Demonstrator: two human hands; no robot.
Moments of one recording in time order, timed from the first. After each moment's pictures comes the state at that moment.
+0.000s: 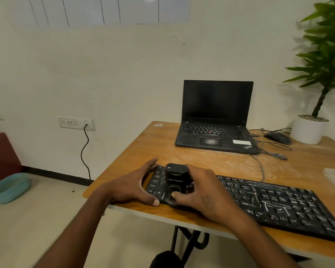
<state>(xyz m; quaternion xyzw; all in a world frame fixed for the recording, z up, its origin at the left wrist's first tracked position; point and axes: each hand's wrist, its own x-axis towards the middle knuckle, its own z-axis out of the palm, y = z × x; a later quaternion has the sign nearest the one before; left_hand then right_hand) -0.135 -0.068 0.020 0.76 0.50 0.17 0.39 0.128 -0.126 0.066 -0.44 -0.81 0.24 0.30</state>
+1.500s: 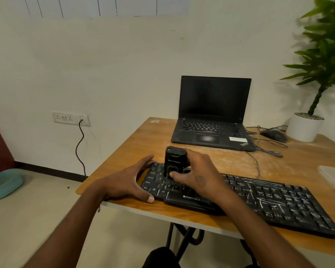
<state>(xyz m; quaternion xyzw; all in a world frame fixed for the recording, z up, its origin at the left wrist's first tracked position) -0.136 -0.066 0.018 0.74 0.49 0.18 0.42 0.128 -0.086 0.065 -0.44 -0.80 0.21 0.34</state>
